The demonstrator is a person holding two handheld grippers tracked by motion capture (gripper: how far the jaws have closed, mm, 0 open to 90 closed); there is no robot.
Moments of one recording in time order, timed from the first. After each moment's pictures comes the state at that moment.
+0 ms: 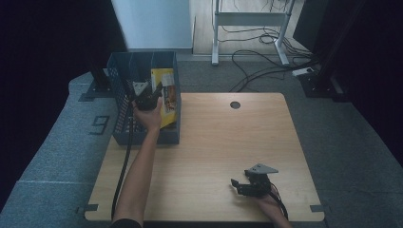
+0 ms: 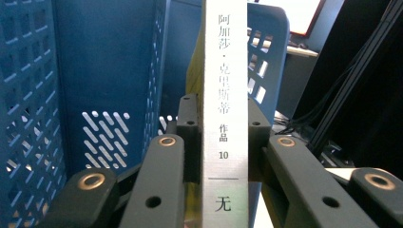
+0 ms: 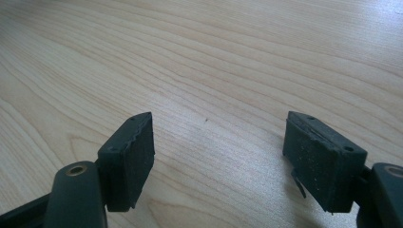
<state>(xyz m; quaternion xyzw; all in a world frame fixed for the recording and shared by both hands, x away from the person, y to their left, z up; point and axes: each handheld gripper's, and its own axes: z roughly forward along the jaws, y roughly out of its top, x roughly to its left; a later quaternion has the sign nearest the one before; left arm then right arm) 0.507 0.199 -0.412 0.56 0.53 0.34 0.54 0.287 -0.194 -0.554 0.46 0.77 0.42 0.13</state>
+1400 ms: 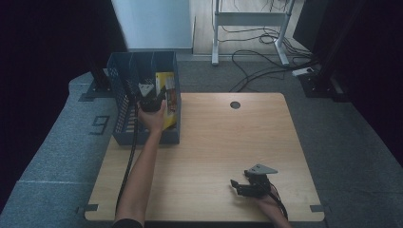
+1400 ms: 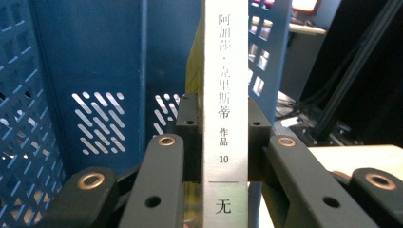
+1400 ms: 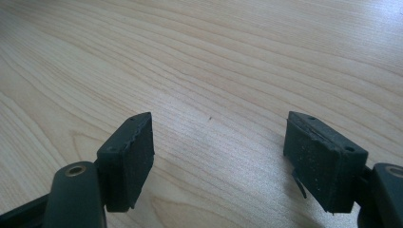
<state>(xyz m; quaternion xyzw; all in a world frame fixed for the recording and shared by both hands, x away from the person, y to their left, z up) 0.511 0.190 -0.424 0.59 0.52 0.33 0.51 0.286 -0.192 -0.554 0.45 0.78 0.41 0.14</state>
